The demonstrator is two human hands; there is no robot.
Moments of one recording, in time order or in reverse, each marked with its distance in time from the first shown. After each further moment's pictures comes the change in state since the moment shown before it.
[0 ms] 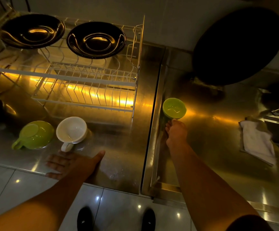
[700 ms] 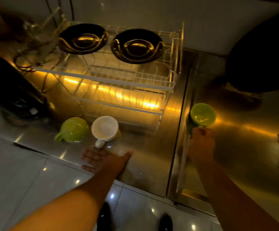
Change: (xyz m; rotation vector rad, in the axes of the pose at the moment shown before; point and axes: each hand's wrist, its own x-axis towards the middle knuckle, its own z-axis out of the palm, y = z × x) left_hand 0.013 -0.011 0.010 0.057 0.164 -0.040; right_hand -0.072 0.004 -0.004 -0.532 -0.020 -0.418
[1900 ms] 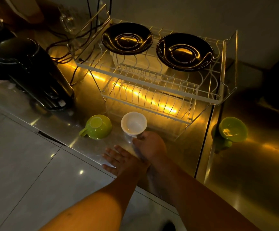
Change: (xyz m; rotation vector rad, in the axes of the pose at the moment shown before) left_hand 0.020 -0.007 0.011 0.059 0.119 -0.051; right_hand -0.142 -0.041 0.181 -0.548 -0.641 -0.415
